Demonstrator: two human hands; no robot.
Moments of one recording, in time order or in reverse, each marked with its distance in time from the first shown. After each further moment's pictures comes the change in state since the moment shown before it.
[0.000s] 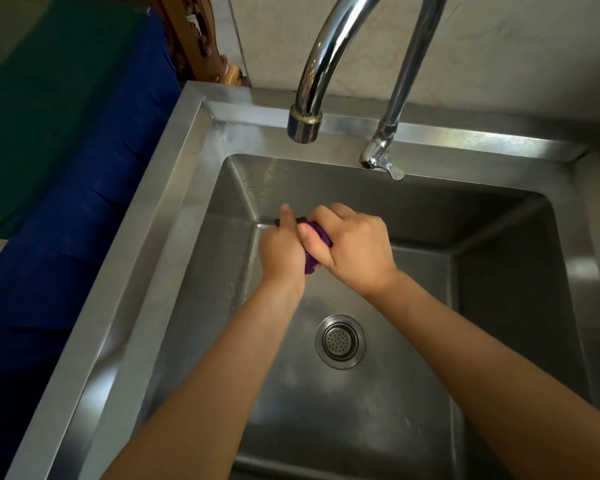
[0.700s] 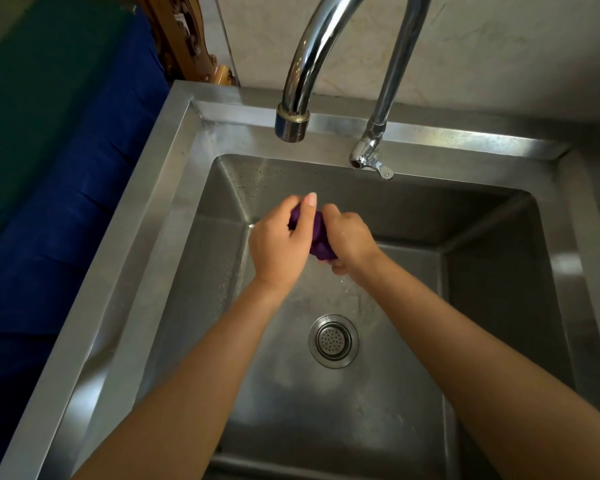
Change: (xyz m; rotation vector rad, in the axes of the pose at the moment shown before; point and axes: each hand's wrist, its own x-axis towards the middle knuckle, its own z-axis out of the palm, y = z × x) left_hand 0.008 -0.009 -0.003 0.419 0.003 0.877; right_hand 0.020 0.001 -0.002 0.675 -0.465 1.119
